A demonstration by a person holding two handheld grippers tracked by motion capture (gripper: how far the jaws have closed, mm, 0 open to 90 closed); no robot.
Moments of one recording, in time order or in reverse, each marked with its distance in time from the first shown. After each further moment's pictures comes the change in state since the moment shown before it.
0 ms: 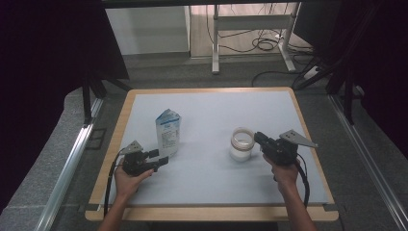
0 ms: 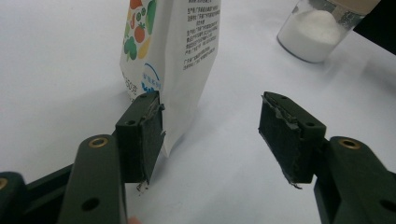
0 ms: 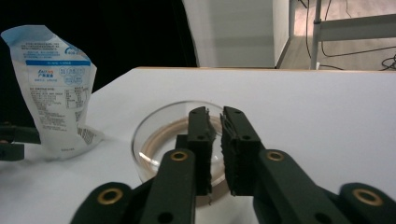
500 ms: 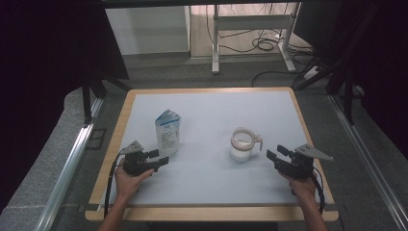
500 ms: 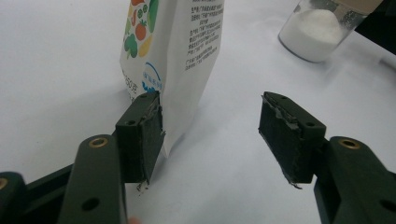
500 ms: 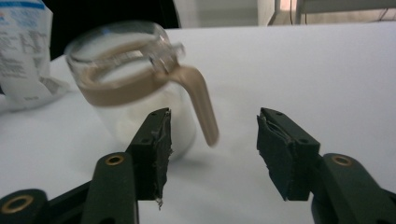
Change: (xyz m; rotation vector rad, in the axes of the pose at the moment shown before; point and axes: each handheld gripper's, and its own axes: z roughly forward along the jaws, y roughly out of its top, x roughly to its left) left arm 0.000 0.000 0.002 0.008 0.002 -0.006; right arm -0.041 -0.041 -0.034 0.106 -0.057 -0.002
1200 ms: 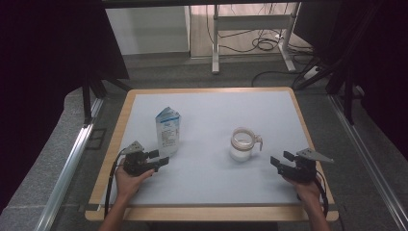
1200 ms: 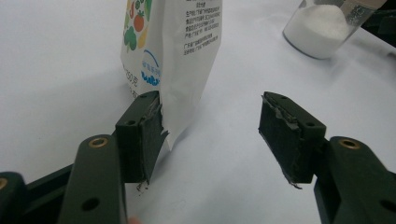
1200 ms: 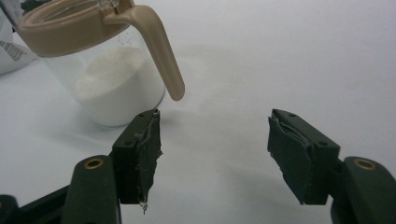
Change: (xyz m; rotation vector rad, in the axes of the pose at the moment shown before) left arm 0.001 -0.001 0.002 0.009 0.010 0.000; right arm -0.016 -0.017 0.000 0.088 -0.051 0.003
